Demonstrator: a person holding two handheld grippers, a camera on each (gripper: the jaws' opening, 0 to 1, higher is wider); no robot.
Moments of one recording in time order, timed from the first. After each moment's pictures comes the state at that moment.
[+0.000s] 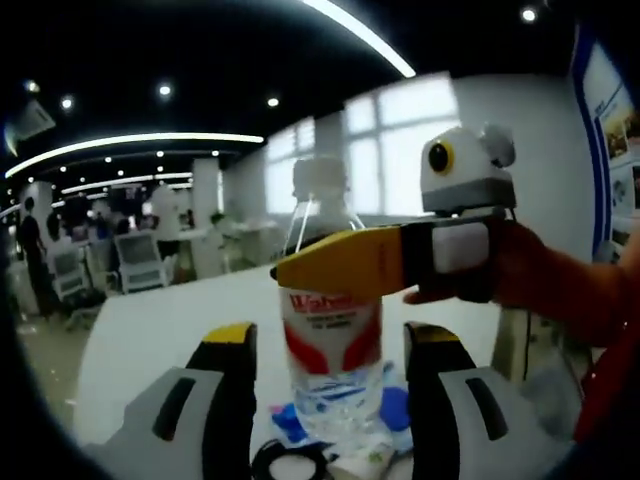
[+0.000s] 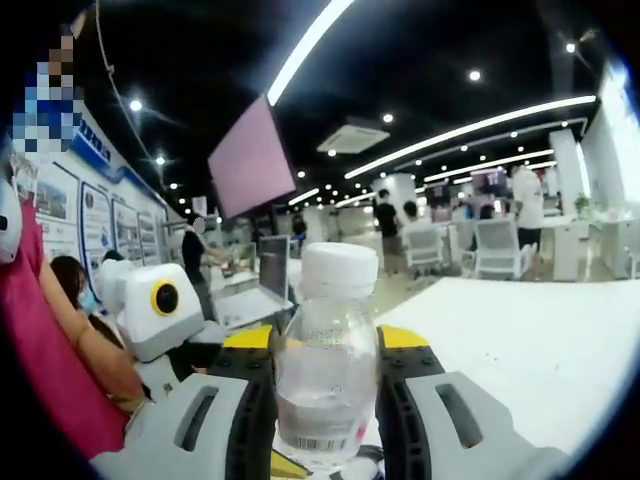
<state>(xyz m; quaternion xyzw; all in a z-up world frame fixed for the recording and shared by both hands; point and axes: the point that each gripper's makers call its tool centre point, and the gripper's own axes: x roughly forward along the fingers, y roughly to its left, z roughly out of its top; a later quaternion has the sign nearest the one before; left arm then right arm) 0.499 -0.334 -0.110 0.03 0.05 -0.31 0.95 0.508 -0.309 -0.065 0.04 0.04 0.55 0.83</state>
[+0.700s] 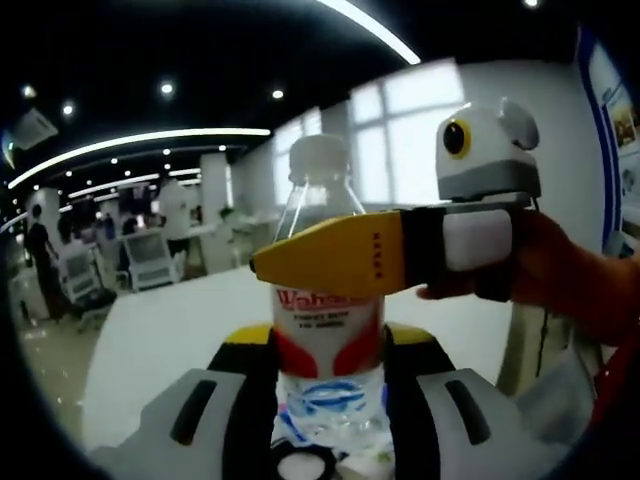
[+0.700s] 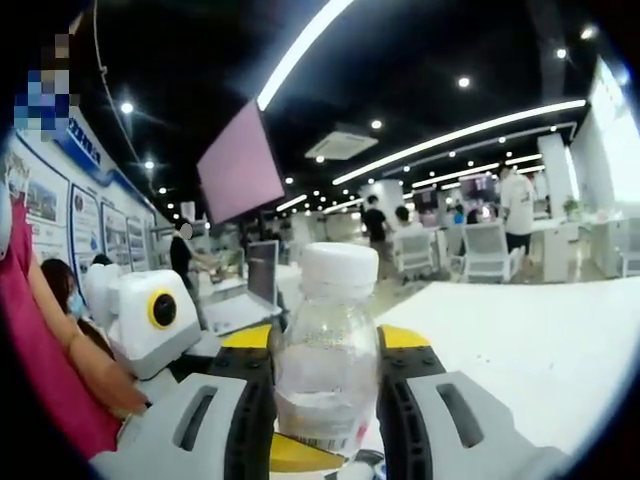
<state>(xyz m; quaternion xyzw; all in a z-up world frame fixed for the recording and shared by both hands) 0.506 -0.335 -0.116 0.05 0.06 -0.29 0.95 0.512 -0.310 -0.063 0.05 0.03 0.53 0.85</state>
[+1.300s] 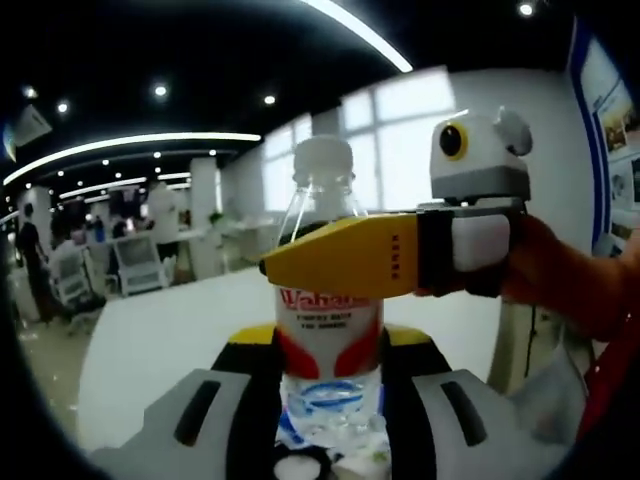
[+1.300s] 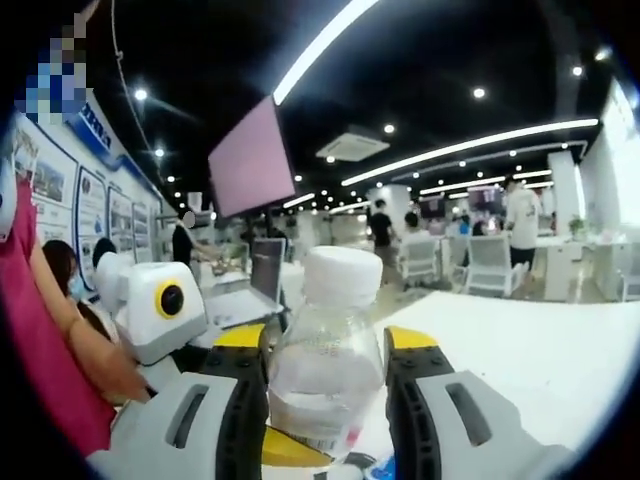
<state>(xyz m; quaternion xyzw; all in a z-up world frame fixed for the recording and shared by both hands) 0.497 -0.335 -0.109 0.04 0.05 -0.32 0.94 0.503 -0.308 -0.055 0.01 0.00 0.54 0.84</state>
